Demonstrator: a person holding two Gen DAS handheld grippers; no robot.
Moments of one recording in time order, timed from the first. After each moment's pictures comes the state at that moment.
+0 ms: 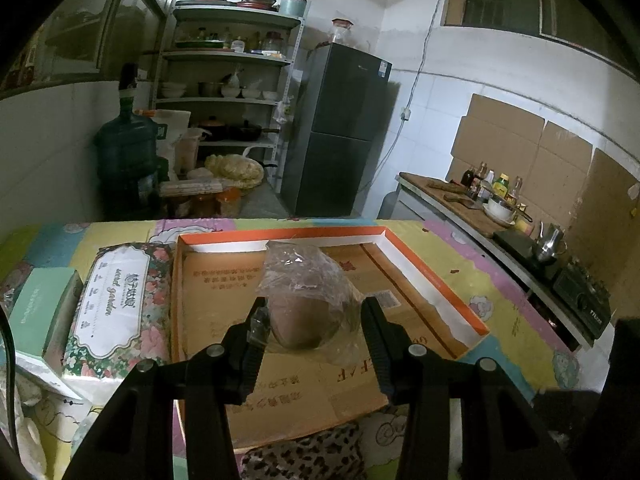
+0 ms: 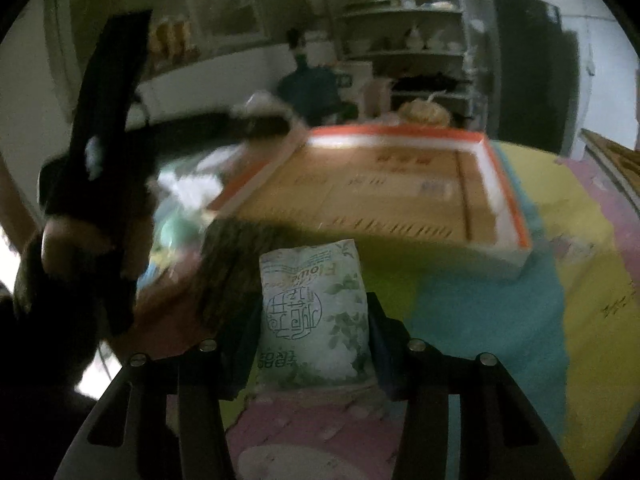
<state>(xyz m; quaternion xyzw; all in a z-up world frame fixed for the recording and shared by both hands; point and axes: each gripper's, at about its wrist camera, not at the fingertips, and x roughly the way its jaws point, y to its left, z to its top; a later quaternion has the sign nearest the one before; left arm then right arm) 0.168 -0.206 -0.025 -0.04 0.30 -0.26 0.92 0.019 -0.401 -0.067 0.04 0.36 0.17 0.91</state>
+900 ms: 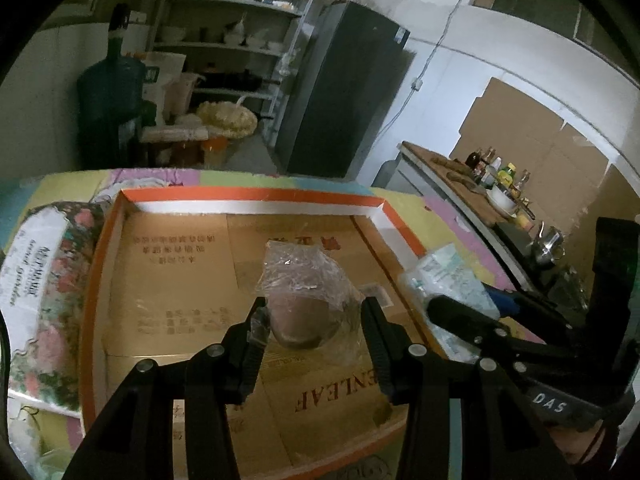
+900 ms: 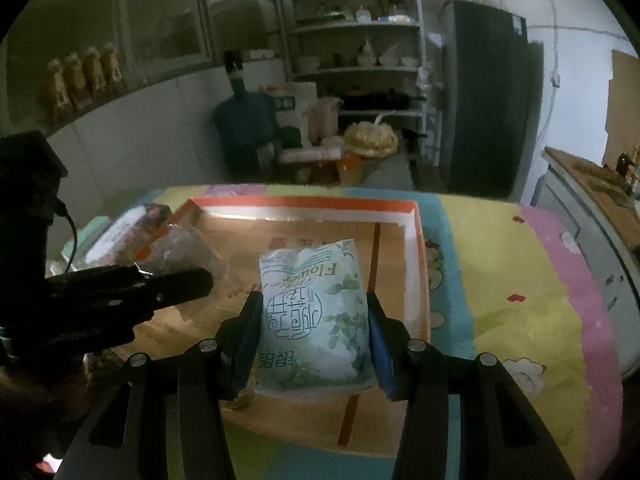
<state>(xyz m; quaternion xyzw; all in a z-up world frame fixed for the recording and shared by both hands) 0.224 -0.254 -0.053 -0.07 0.39 -0.26 0.88 0.147 -0.460 -0.052 0.03 0.35 0.09 0.93</state>
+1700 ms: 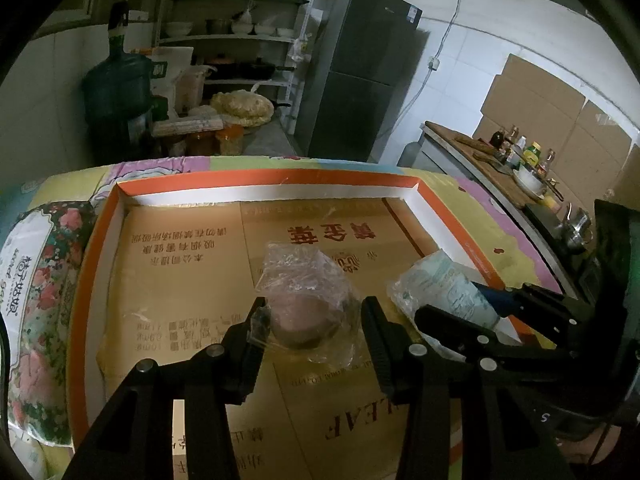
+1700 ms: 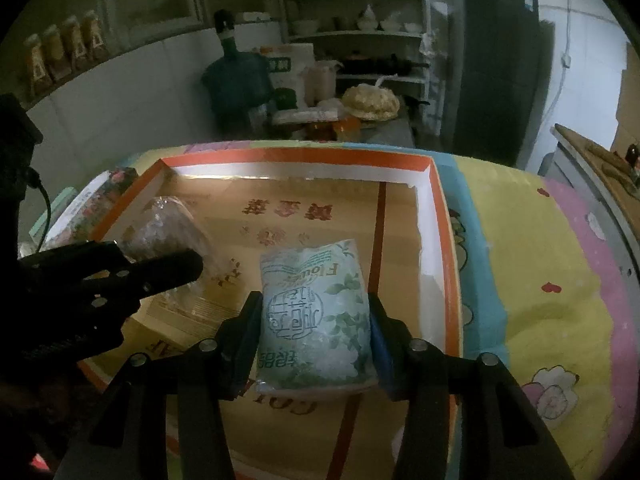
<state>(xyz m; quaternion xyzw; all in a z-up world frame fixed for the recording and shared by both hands) 0.241 -0.268 -0.072 -0.03 0.41 -0.23 0.88 0.183 -0.454 -0.095 0.01 0.41 0.09 0.91</state>
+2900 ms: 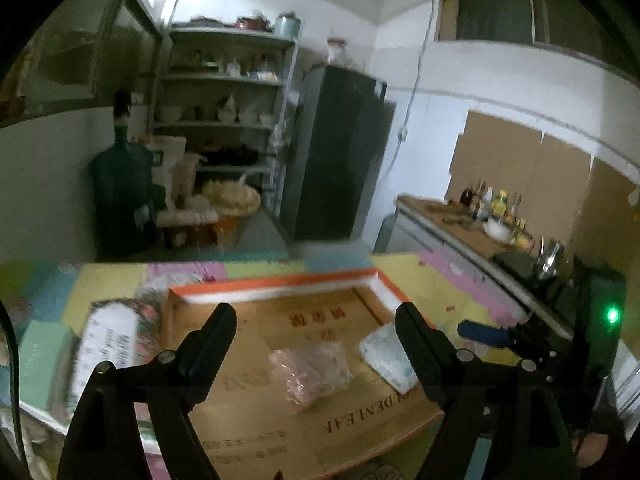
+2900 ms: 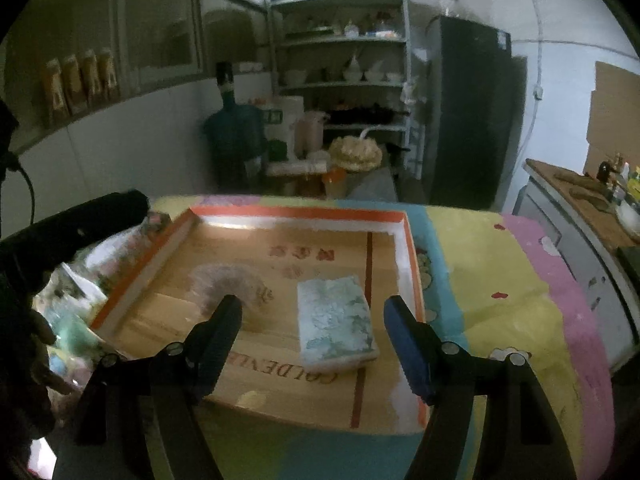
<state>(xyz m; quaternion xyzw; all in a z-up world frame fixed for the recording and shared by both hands) 0.185 -0.218 0.017 -0.04 0.25 -0.26 0.93 0.116 -0.441 -0.038 0.02 0.32 0.06 0.95</state>
